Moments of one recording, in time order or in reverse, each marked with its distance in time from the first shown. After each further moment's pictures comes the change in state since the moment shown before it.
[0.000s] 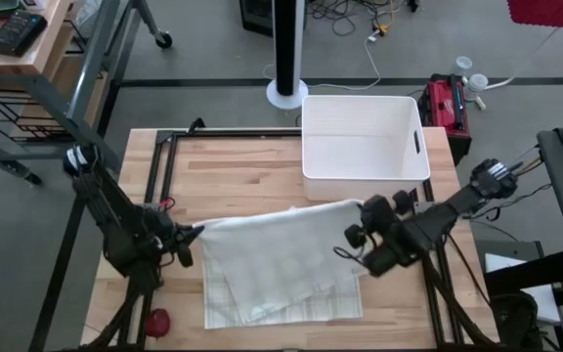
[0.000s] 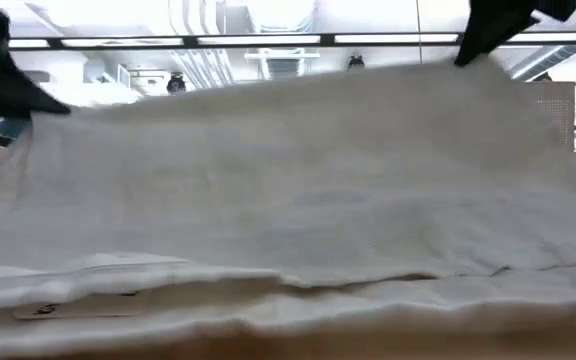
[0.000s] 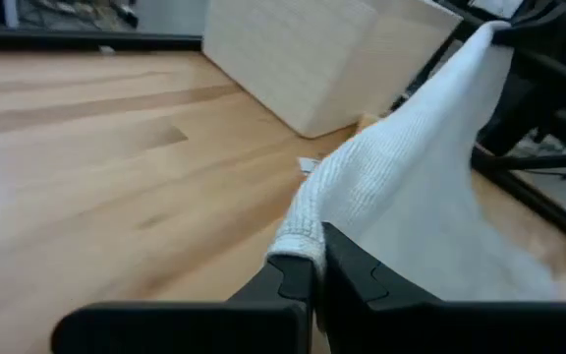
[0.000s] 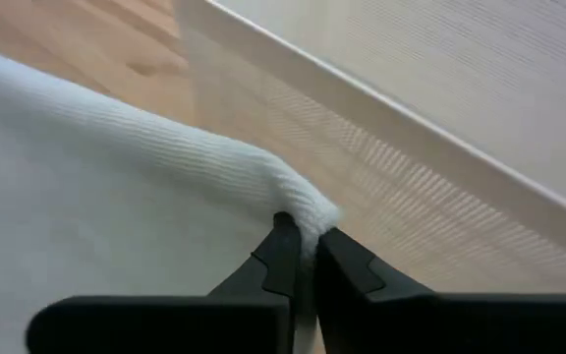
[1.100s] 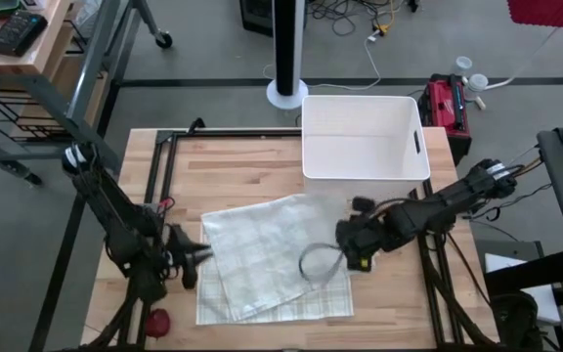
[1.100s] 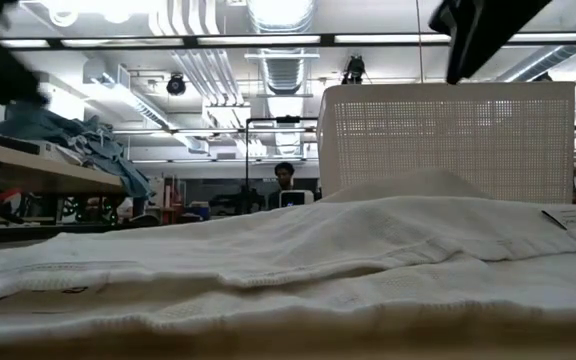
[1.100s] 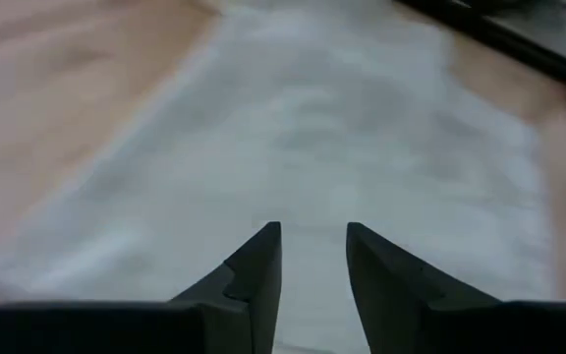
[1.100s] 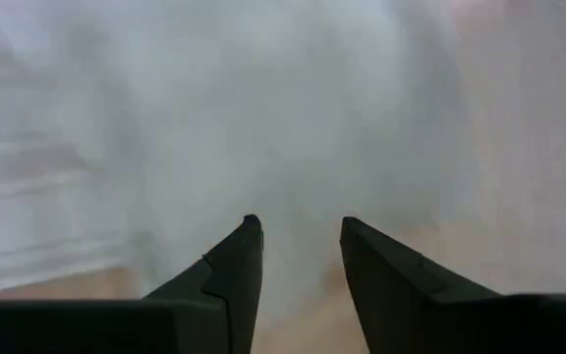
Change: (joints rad) left arm 0.052 -0.050 -0.055 0.495 0.223 0.679; right arm -0.184 0.010 -0.007 0.368 -0.543 -1.082
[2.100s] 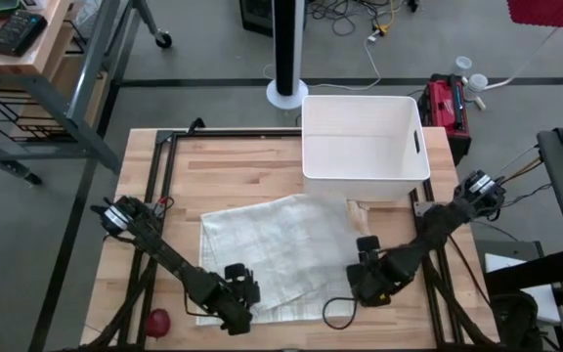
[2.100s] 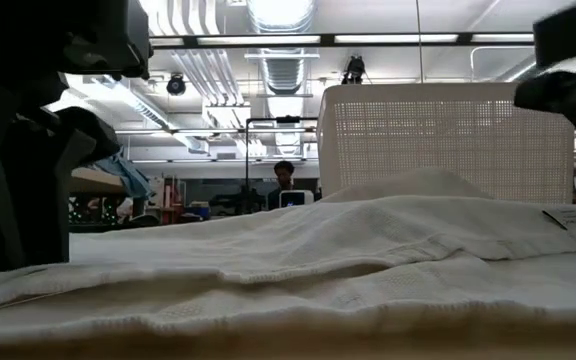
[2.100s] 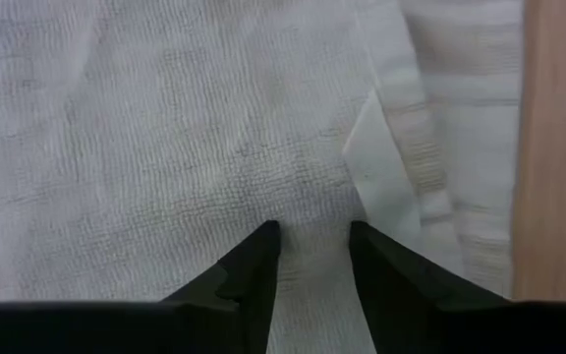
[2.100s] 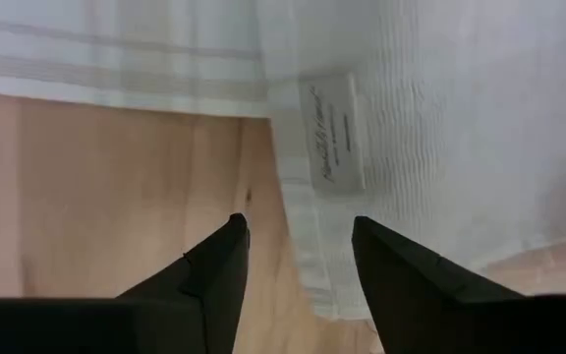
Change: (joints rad) left arm 0.356 0.787 0.625 0.182 0.742 0.754; right arm 0.268 0.170 -0.234 0.208 -0.169 0.032
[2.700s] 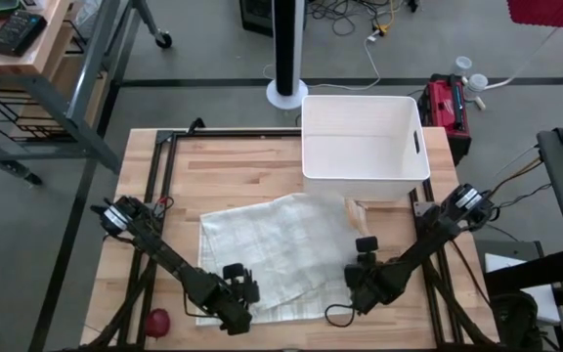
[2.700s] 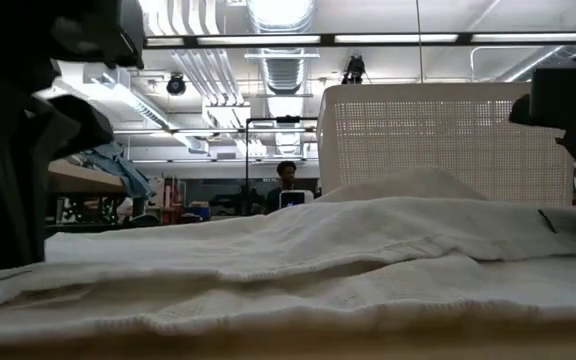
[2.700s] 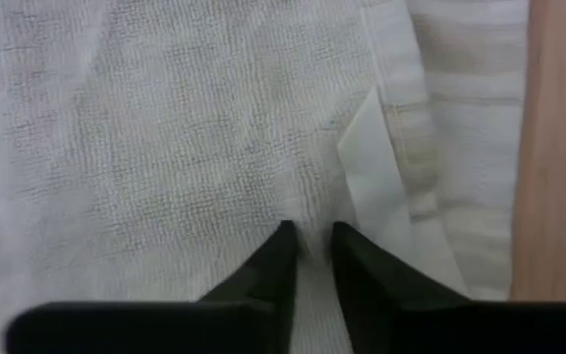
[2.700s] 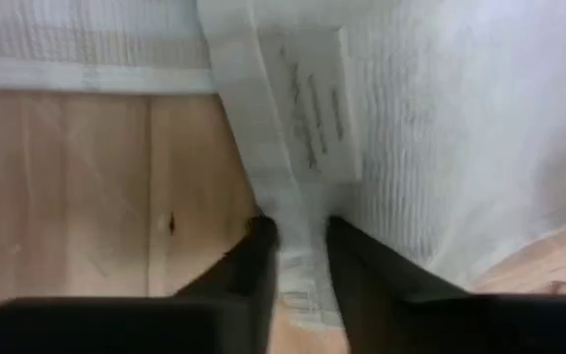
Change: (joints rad) left arm -0.010 0.001 0.016 -0.034 -0.004 -0.032; right arm 0.039 0.158 -0.035 0.014 0.180 0.089
